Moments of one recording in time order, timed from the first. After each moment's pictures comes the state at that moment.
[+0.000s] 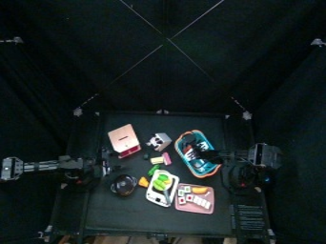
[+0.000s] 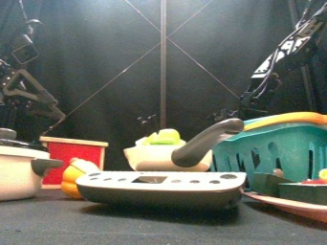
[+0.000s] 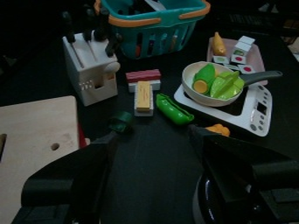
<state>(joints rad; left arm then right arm) 0.24 -0.97 1.43 0.29 -0.19 -0.28 -0.32 -0.05 0.80 -0.68 0.59 1.20</state>
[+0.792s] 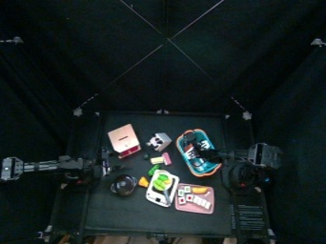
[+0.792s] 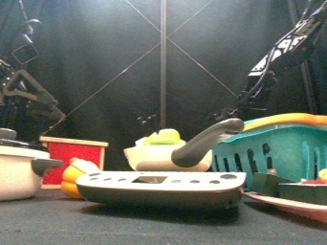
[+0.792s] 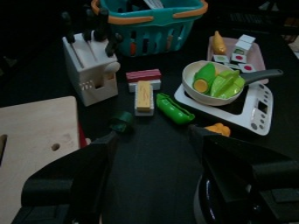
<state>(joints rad) 0.25 -0.97 1.43 0.30 -0.19 -0.28 -0.32 -0.05 0.77 -0.68 0.69 1.20</state>
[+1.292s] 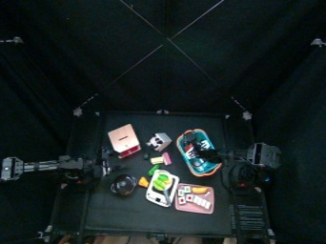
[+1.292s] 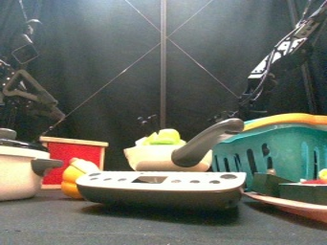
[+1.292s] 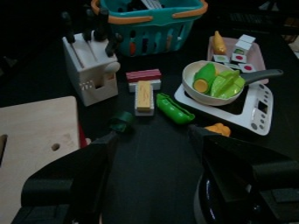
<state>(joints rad) 0.25 -0.97 1.43 0.30 -0.19 -0.28 -0.33 -0.04 0.78 -0.70 0.70 1.20</state>
